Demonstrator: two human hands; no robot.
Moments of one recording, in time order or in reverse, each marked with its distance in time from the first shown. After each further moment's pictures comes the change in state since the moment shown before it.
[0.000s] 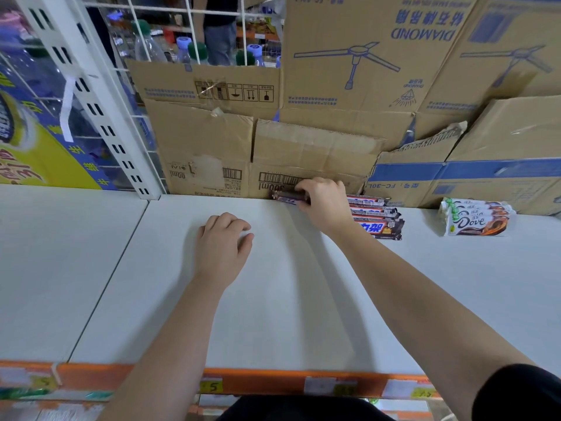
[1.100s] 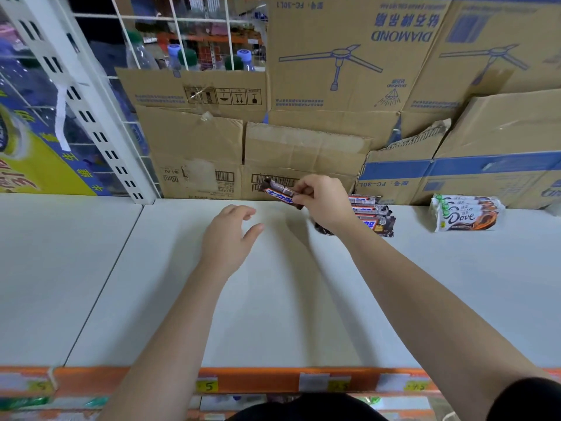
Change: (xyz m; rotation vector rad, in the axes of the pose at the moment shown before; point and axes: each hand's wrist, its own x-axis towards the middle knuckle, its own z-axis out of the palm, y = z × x) left_hand 0.018 0.030 -0.019 -0.294 -0.132 -0.108; right_hand -0.009 0.002 -0.024 0.380 -0.023 0.091
